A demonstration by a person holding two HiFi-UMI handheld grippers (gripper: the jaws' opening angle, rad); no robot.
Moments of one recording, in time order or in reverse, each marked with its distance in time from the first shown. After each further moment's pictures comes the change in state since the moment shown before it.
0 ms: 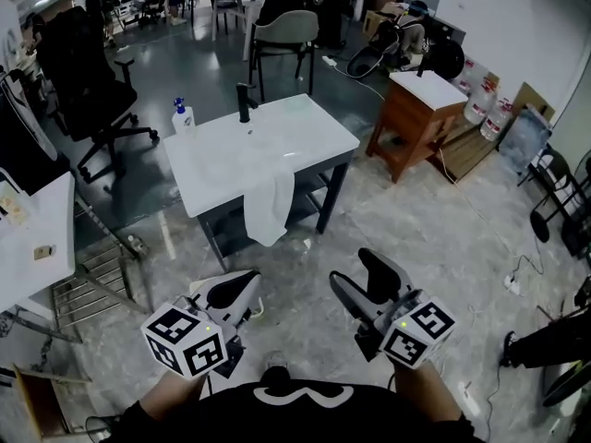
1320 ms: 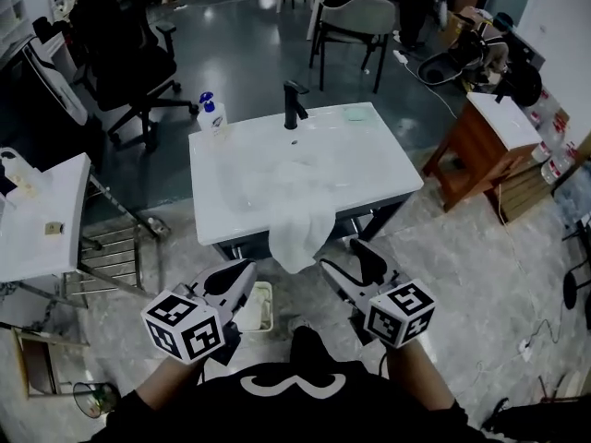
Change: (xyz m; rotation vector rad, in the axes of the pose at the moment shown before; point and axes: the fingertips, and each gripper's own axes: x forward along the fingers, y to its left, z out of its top) left arm 0.130 0.205 0.039 -0.116 -0.016 0.284; right arm 0.246 -0.168 -0.051 -0.017 0.259 0.173
